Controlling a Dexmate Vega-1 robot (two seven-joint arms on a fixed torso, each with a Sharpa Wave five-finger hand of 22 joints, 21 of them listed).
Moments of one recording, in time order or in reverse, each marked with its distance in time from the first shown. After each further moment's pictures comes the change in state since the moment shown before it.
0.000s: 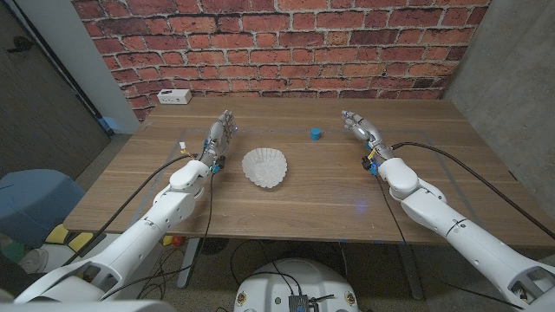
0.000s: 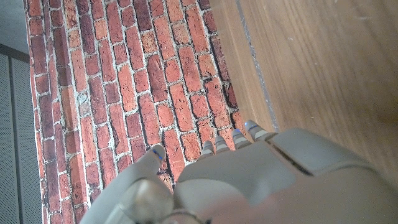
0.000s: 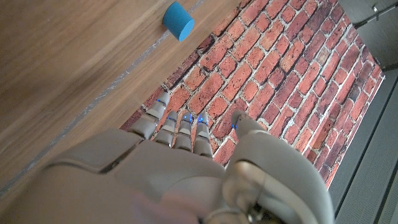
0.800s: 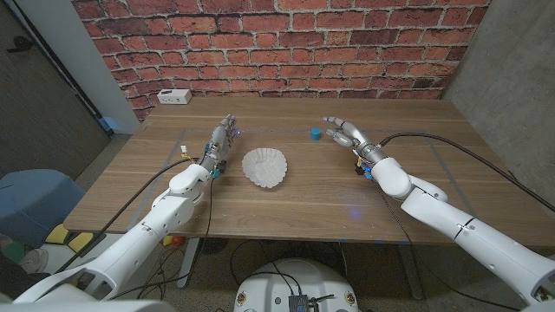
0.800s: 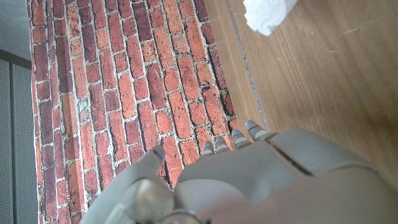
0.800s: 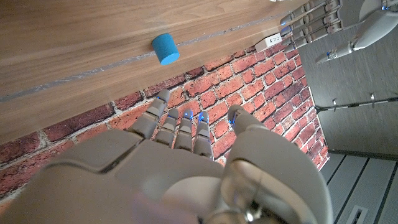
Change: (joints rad) left arm 0.038 0.021 0.003 -0.045 -0.007 0.013 -0.010; left_hand 0.004 0.004 -0.017 0.000 0.006 0.000 0.000 -0.008 0.000 0.000 -0.004 -0.007 0.000 0.000 0.000 -0.007 0.000 0.000 0.000 0.000 0.000; right arm -0.013 -0.111 -0.087 -0.218 -0.298 -0.174 -0.001; right_hand 0.052 0.018 0.058 -0.021 -0.026 0.045 -0.016 0.000 0.000 0.039 -0.029 0.008 0.000 0.029 -0.029 0.000 0.005 0.018 -0.018 0.000 0.000
